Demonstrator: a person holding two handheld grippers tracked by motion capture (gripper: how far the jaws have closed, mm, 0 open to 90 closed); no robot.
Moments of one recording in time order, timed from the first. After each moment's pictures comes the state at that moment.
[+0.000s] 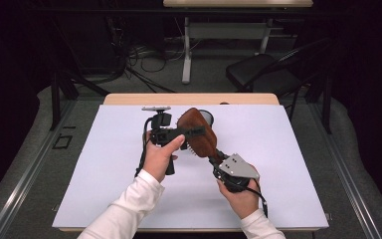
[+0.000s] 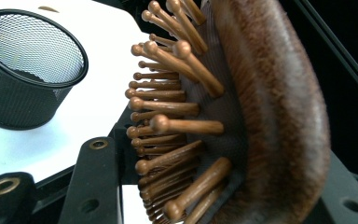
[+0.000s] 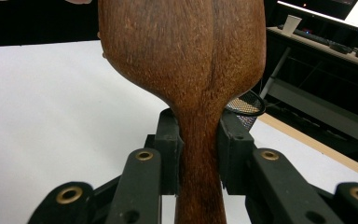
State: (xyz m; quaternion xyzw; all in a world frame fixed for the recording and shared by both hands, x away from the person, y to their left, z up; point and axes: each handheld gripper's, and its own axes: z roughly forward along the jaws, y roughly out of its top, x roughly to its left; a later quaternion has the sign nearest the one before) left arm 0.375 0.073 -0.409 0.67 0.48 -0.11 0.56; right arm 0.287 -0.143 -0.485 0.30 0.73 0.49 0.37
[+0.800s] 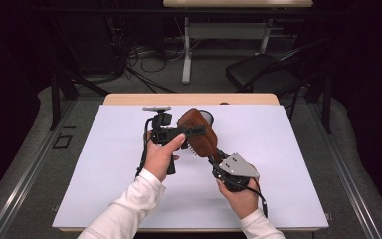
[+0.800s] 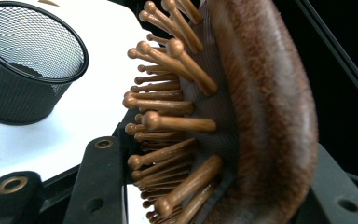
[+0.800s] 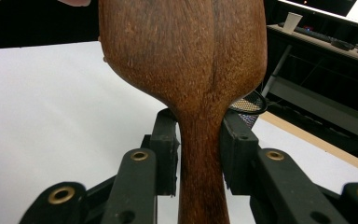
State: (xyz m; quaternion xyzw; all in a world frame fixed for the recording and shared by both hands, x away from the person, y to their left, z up) left arm 0.377 0.073 -0.411 0.66 0.49 -0.13 0.55; right arm 0.289 -0.143 -0.487 0.31 0.73 0.49 0.37
